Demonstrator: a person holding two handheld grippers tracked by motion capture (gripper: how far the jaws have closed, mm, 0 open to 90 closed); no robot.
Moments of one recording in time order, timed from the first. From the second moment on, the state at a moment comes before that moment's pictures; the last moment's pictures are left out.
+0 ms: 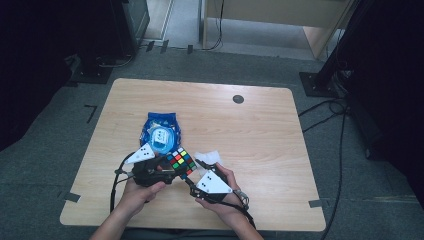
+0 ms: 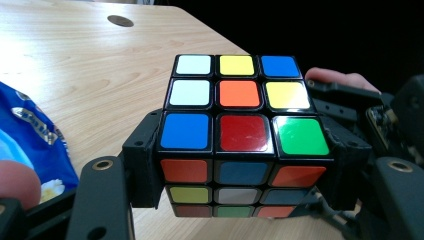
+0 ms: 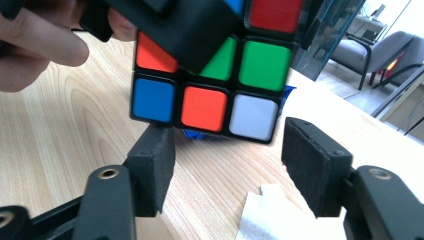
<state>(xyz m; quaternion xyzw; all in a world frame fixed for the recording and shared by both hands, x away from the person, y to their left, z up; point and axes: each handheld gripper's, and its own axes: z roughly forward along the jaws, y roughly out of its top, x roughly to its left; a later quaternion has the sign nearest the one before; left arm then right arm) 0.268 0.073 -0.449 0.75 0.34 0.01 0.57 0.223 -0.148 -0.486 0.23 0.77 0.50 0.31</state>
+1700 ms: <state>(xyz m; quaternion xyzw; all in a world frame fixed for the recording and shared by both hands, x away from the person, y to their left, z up) 0.247 0.051 -0.481 0.79 0.28 0.19 0.51 0.233 -0.171 -0.454 0.44 0.67 0.60 0.07</state>
